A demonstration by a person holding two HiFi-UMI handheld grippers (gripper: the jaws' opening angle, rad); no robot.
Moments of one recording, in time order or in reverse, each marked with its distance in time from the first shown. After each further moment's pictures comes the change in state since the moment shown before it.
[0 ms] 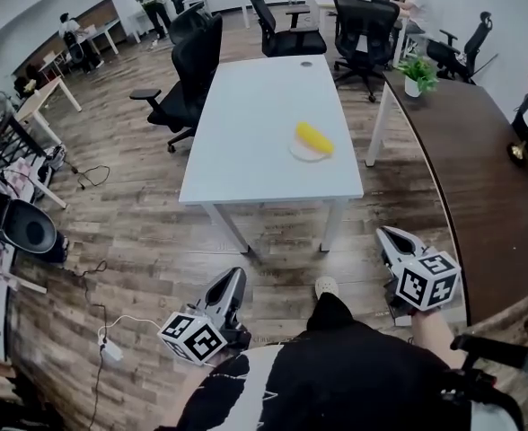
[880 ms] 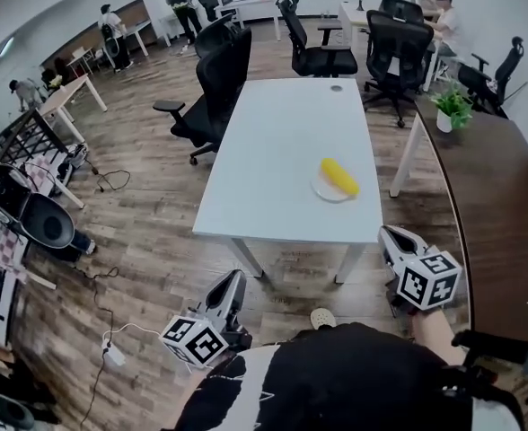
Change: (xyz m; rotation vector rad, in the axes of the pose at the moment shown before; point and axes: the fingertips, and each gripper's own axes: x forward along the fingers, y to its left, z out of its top) left arm 0.069 0.044 0.063 0.044 -0.091 0.095; right arm 0.114 -0.033 0.077 -0.043 -0.035 0.092
